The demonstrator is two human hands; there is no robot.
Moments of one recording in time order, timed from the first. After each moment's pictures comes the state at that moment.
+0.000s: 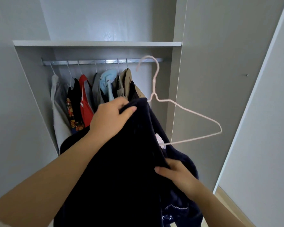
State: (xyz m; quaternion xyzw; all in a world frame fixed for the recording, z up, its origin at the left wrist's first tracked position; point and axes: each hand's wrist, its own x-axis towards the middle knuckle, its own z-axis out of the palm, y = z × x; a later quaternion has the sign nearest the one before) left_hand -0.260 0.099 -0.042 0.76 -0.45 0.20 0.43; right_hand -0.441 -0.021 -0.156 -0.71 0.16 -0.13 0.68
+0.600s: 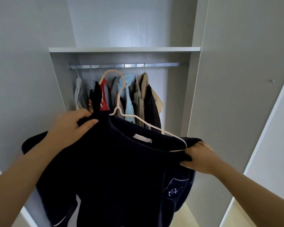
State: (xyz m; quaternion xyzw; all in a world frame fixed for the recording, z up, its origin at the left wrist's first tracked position) left_hand -0.204 0.232 -0.045 0.81 -0.44 0.26 0.28; right_hand -0.411 -0.081 -0.132 -0.98 0.17 -0.05 -0.08
